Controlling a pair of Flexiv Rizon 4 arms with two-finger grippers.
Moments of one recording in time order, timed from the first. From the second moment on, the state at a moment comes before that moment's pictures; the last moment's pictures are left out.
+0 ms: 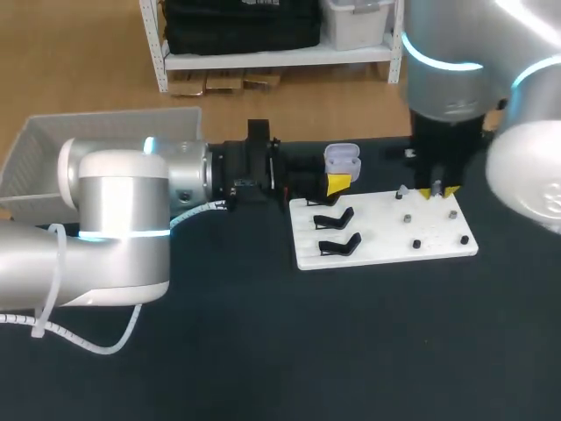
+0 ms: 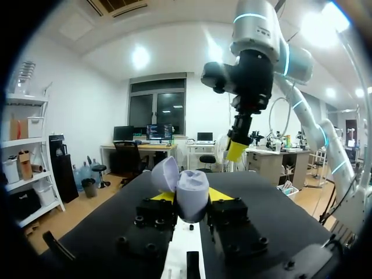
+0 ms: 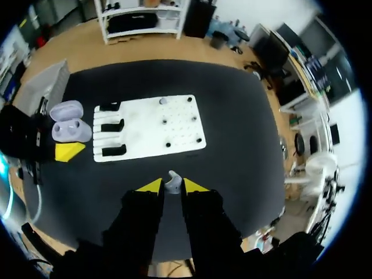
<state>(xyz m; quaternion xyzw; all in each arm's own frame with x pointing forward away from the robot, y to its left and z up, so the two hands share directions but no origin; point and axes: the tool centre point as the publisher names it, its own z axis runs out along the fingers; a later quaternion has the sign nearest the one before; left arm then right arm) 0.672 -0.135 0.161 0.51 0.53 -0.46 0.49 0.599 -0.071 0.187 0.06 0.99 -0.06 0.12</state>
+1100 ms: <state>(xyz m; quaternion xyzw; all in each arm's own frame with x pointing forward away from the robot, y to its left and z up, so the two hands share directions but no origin) 0.672 -0.135 0.161 0.51 0.53 -0.46 0.49 0.629 -0.003 0.228 0.40 0.91 0.00 0.09</state>
